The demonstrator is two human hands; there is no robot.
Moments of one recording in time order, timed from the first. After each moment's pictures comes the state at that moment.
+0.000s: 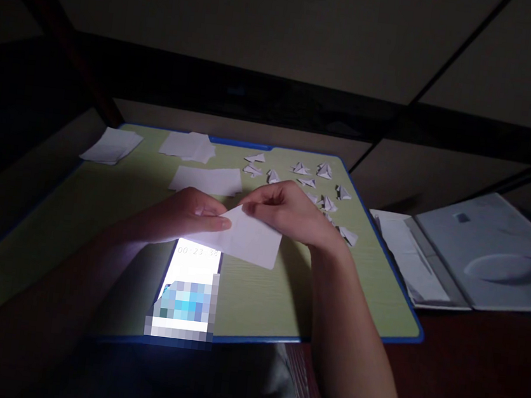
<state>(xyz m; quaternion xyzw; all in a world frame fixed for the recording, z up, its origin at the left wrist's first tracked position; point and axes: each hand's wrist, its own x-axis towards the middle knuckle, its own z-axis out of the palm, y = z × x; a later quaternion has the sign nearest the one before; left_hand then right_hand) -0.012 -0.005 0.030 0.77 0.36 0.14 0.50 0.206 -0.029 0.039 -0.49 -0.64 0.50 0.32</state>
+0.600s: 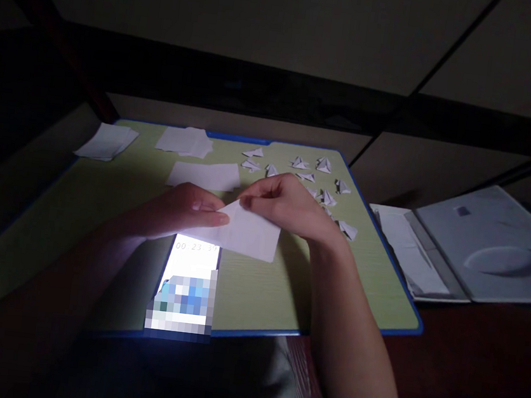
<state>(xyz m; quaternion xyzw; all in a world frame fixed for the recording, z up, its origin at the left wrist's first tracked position) -0.013 -0.004 0.029 0.77 0.36 0.14 0.51 0.205 -0.031 0.040 -0.51 -0.63 0.48 0.34</state>
